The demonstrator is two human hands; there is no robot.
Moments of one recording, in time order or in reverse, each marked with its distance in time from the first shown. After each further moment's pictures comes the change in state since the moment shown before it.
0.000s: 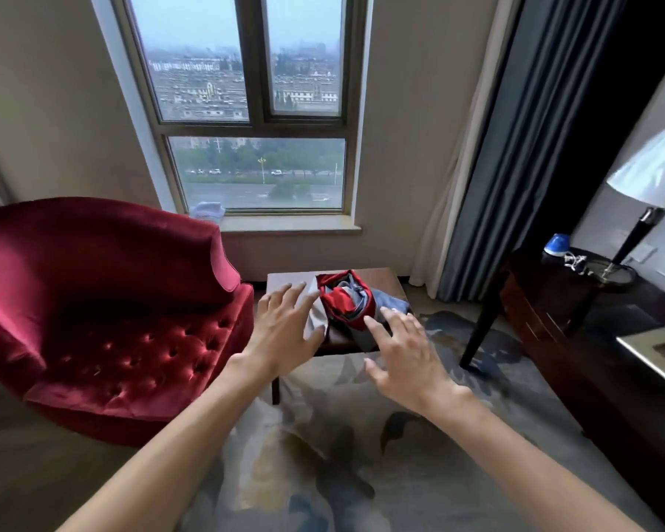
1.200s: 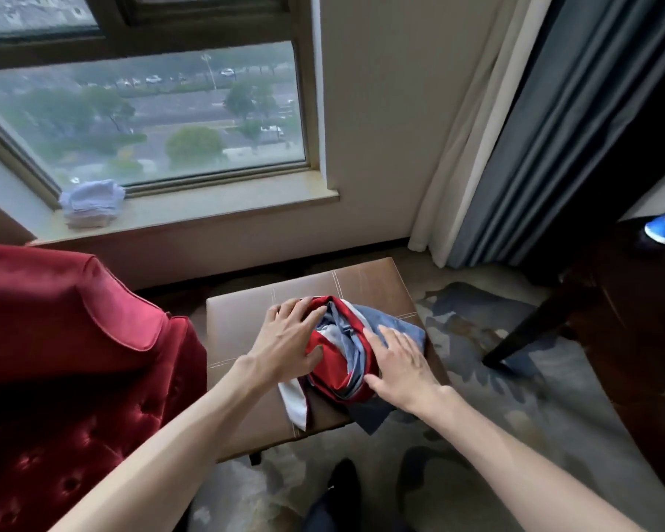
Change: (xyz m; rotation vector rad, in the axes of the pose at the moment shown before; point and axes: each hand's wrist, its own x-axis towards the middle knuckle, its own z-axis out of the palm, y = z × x) left_hand 0.477 -0.164 0.343 0.087 -0.437 0.229; right_hand 0.420 0.269 0.324 0.193 -0.425 0.237
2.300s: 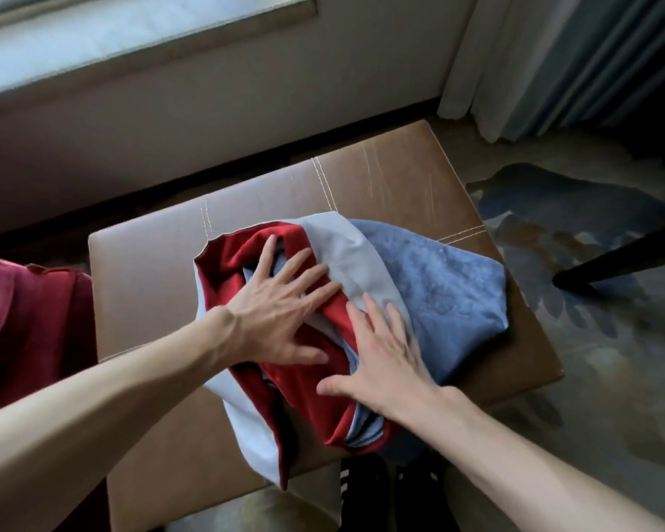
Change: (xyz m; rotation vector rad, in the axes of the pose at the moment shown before) left_hand 0.163 -0.089 0.323 0.225 -0.347 0.392; right_hand 0.167 0.086 0.294 0.366 -0.349 0.214
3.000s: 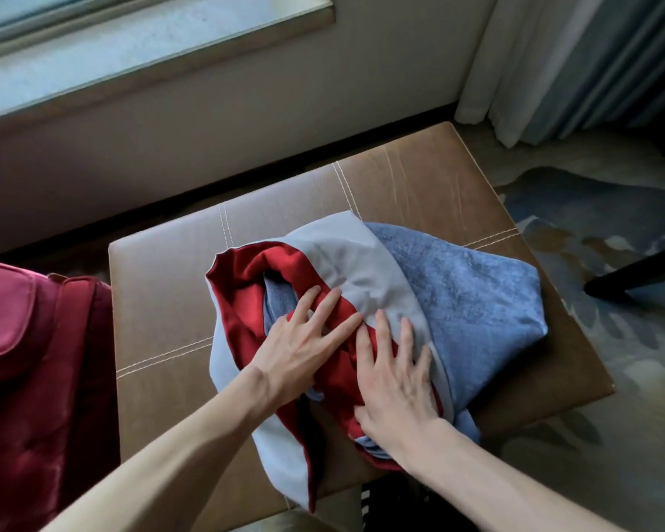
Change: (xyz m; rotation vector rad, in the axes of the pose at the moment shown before) left_hand -0.018 0.026 0.047 -0.168 0.036 -0.172; right_hand 0.007 -0.023 0.044 -0.409 0.074 0.033
